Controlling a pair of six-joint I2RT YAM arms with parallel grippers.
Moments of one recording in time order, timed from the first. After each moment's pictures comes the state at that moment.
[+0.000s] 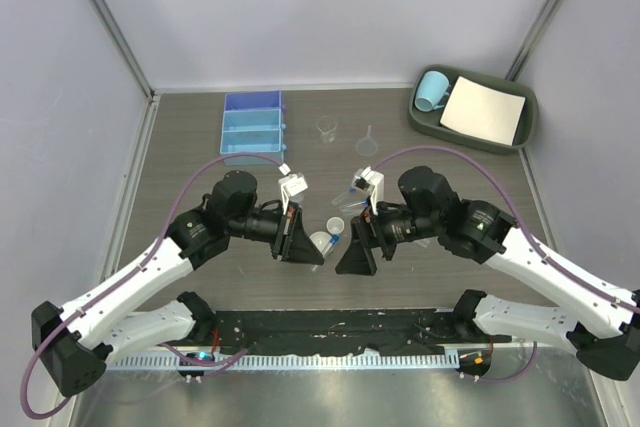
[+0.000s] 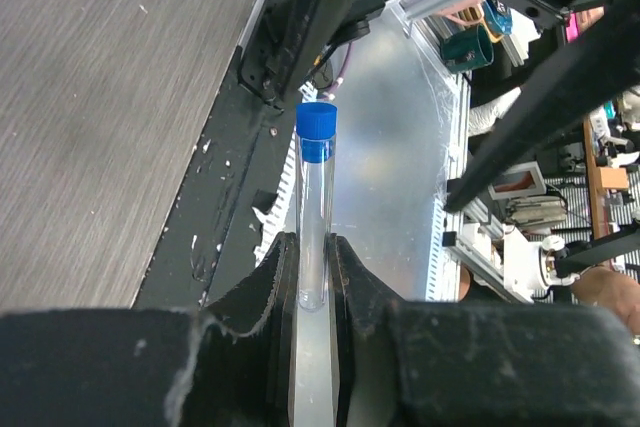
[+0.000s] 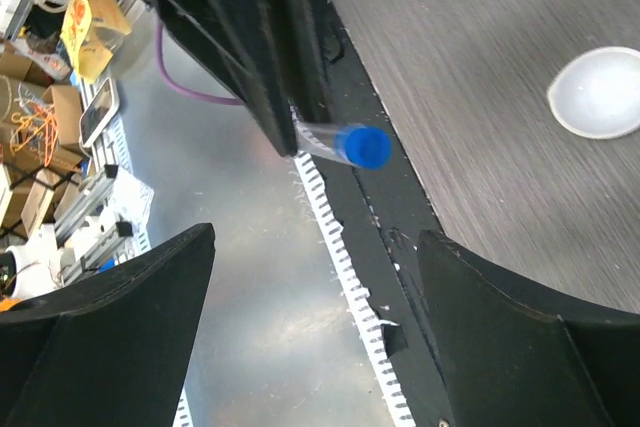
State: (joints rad) left arm -0.76 0.94 0.83 -0.34 0.81 -0.53; right arm 0.88 0.95 1.03 -0.65 -0.54 0.39
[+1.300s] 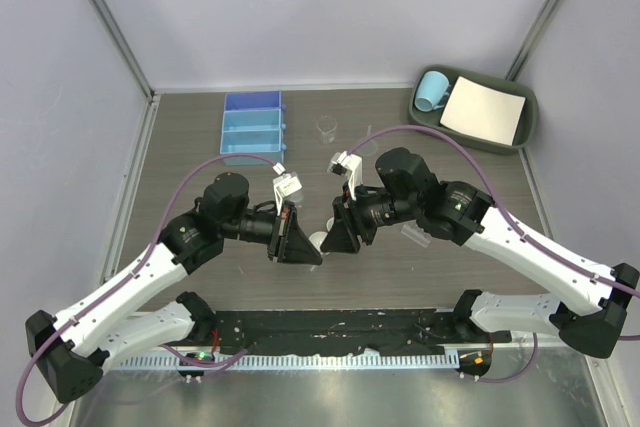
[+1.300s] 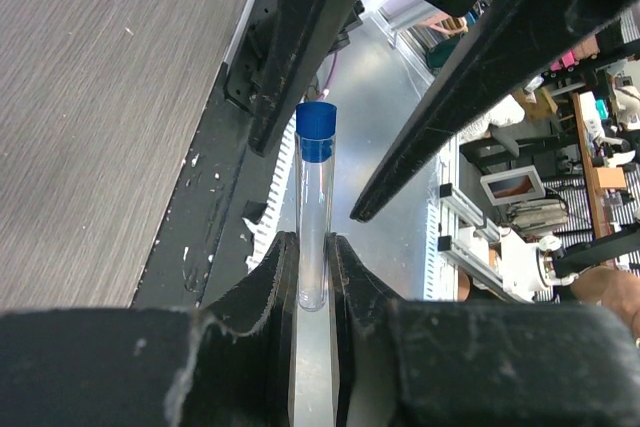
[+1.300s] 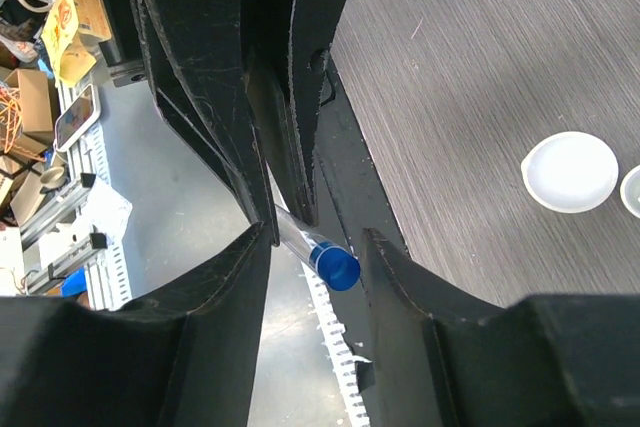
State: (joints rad) left arm -0.76 0.89 0.81 -0.30 0.83 -0.55; right arm 0.93 1.14 1.21 -0.62 -0.51 0.31
